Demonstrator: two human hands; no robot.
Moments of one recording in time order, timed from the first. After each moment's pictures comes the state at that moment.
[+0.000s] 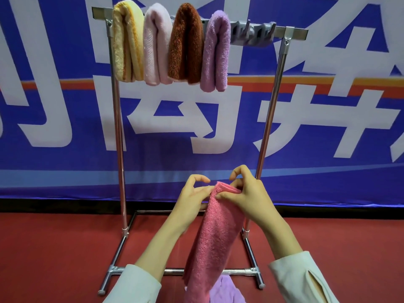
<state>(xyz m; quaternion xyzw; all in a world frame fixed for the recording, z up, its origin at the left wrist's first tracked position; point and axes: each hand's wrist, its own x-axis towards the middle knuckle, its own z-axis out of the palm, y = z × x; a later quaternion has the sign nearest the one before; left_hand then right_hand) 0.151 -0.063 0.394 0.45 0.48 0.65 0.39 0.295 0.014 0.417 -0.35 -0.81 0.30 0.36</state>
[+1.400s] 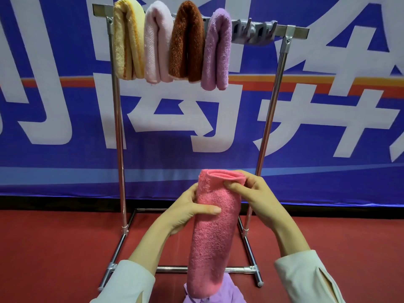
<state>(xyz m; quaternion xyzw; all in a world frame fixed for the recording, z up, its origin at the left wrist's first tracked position) 0.133 -0.067 0.382 0.48 0.47 0.57 0.48 0.307 0.007 0.427 -0.20 -0.73 0.54 0.37</state>
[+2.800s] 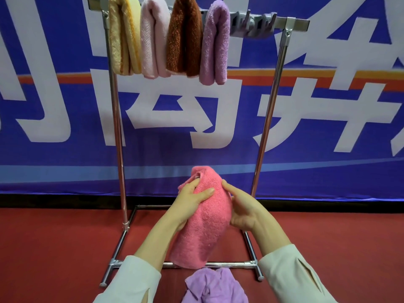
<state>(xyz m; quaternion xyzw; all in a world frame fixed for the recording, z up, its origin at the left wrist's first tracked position) 0.140 -0.052 0.376 0.43 0.55 0.59 0.41 0.275 0.027 0.382 -0.36 -0.42 0.81 0.20</state>
